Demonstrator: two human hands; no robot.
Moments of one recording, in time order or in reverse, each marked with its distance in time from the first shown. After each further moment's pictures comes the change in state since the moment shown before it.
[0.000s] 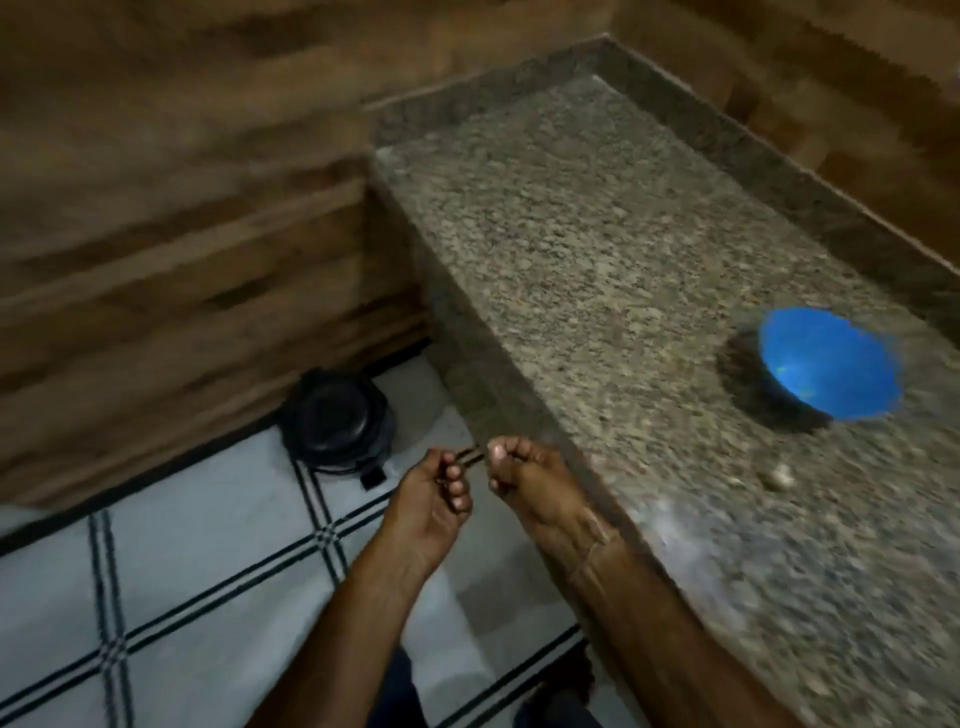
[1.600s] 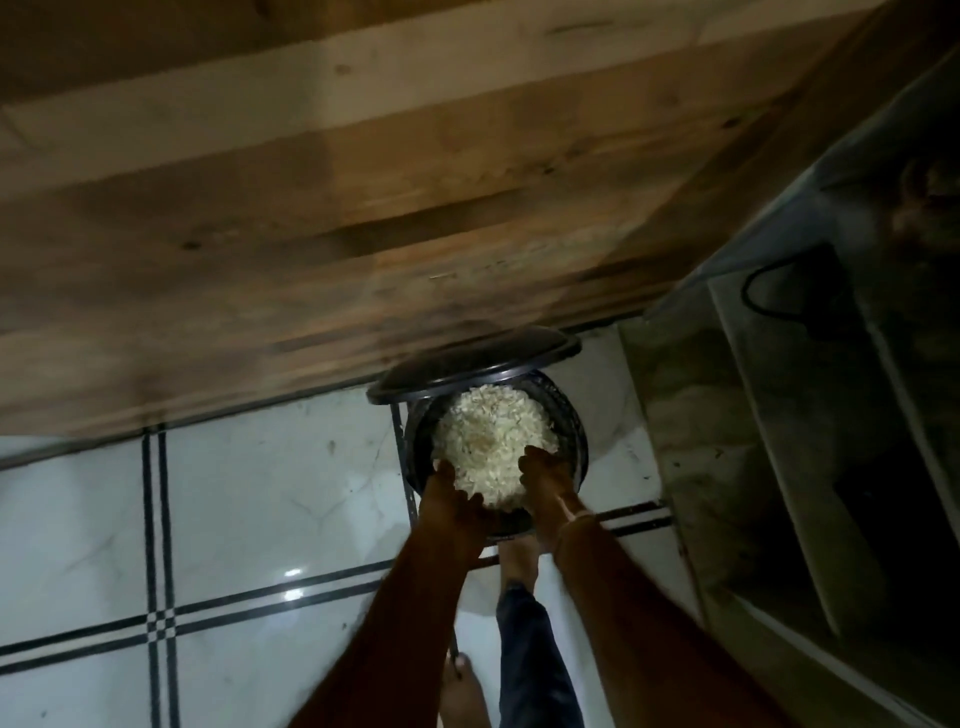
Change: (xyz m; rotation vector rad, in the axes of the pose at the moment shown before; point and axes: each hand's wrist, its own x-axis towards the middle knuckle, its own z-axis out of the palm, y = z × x) left_hand 0.500 0.233 -0.297 -0.436 0.358 -0.172; right_hand 0.534 0.255 0.313 -0.234 0.171 0.557
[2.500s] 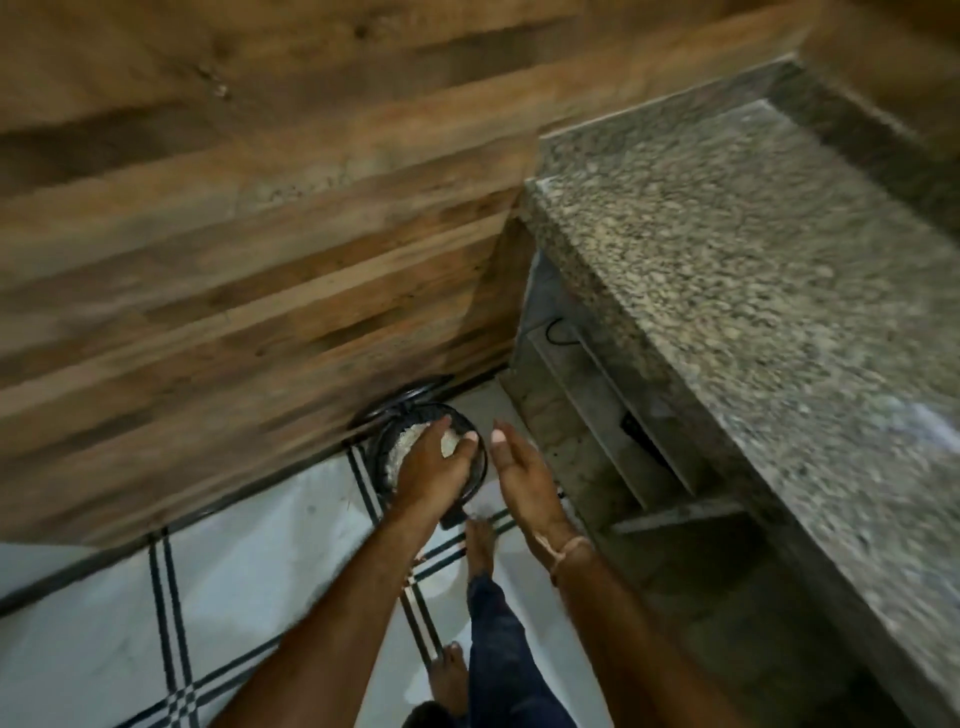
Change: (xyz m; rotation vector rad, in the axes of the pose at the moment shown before) left_hand -0.405 -0.065 0.014 1.392 -0.216 0.828; right_hand -0.436 0.023 -0.119 -0.146 -0.019 -0.685
